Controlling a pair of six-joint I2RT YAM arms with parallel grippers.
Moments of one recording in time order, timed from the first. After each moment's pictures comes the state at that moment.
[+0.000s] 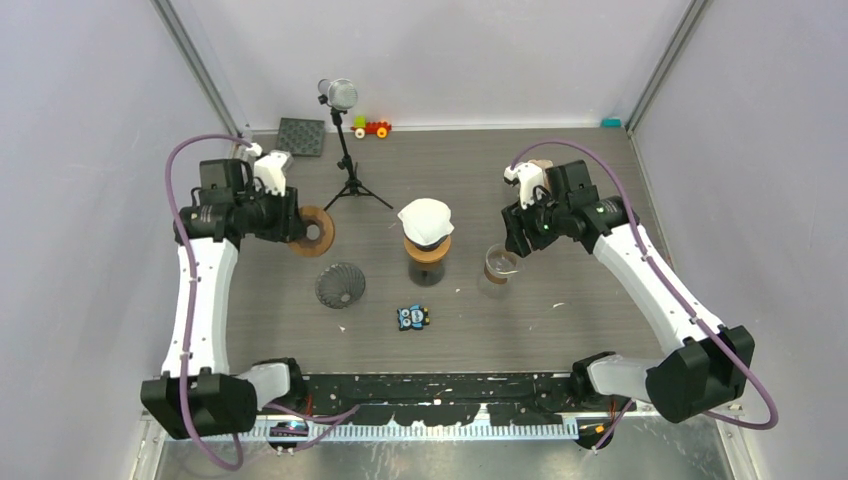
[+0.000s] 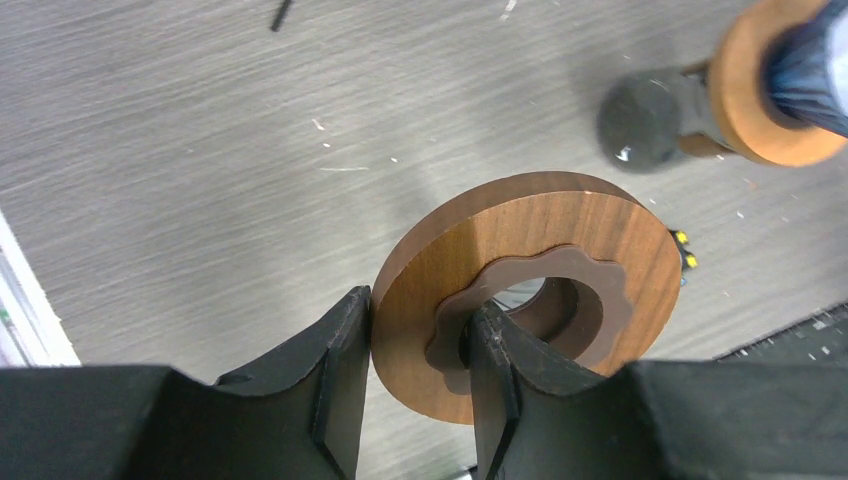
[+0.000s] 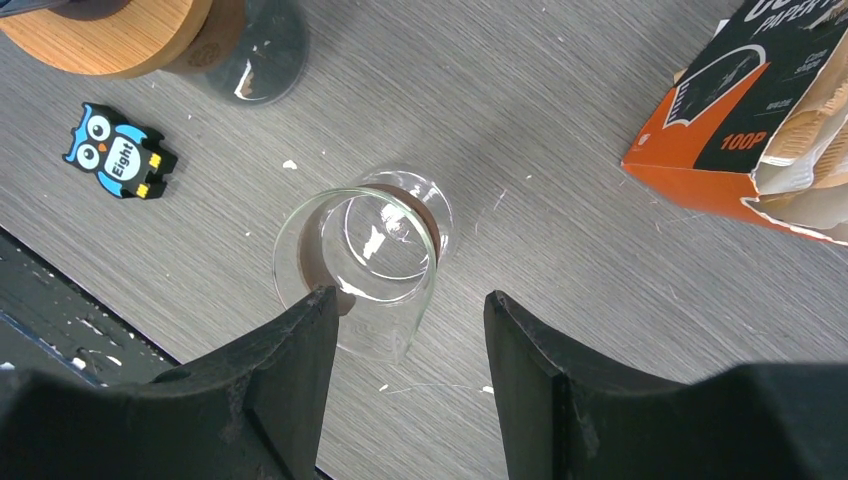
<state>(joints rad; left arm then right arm) 0.10 1.18 1.28 -0.95 0.39 0.24 0.32 1.25 1.16 -0.81 -0.29 -0.21</state>
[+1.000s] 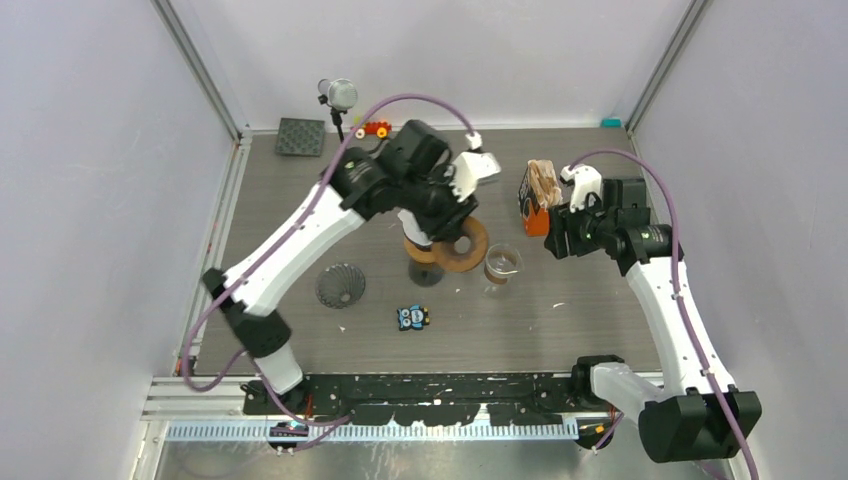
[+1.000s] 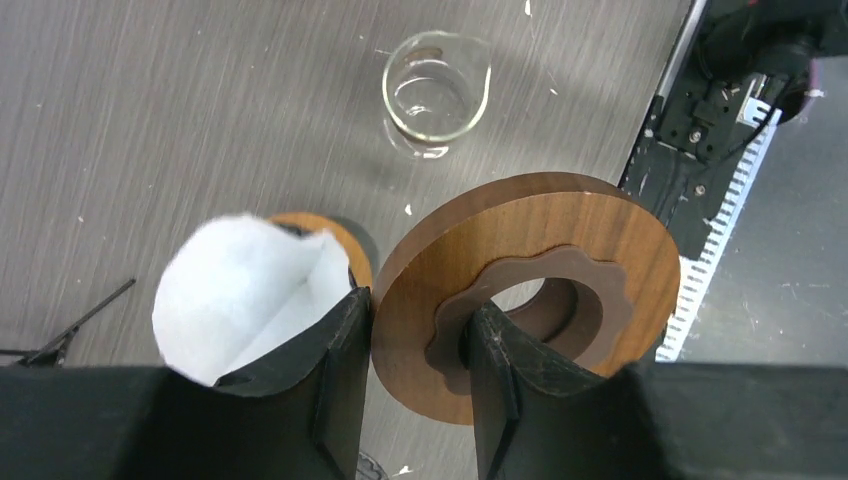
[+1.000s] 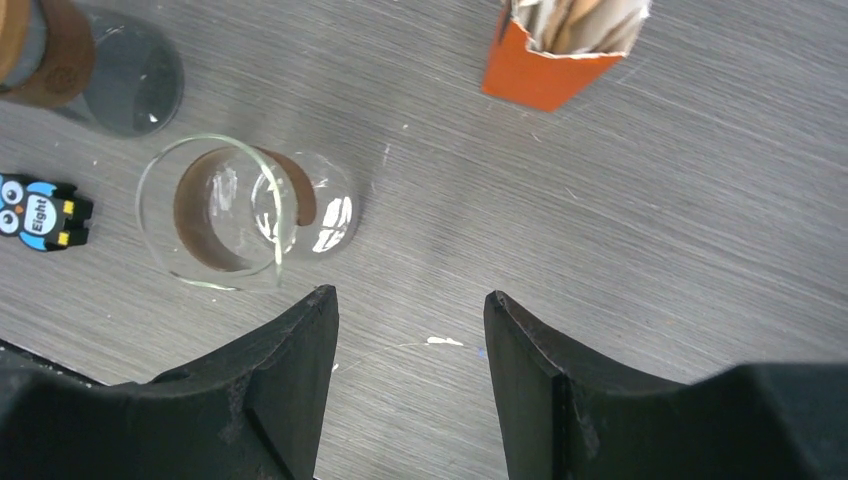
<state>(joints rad) -0.86 1.64 2.00 -1.16 0.27 0.23 0.06 1.04 1.04 -0.81 -0.29 -0.21</state>
